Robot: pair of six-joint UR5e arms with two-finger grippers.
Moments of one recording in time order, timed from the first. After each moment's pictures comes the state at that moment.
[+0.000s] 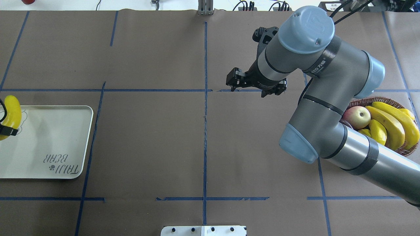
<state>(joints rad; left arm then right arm) -1.02 -1.33 -1.76 -2.24 -2.18 -0.53 0.71 -0.95 1.85 -1.60 1.99 1.26</state>
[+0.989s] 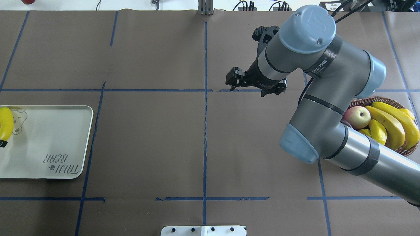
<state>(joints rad) -1.01 -1.32 -1.67 -2.24 -2.19 -0.40 0.71 -0.95 1.86 -1.60 1.99 1.26</state>
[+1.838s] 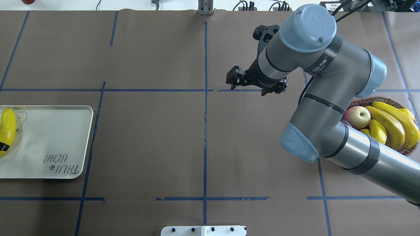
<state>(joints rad) -1.02 -1.33 -1.65 -2.24 -2.22 -0.40 0.72 -0.95 1.86 -1.60 1.99 1.26</state>
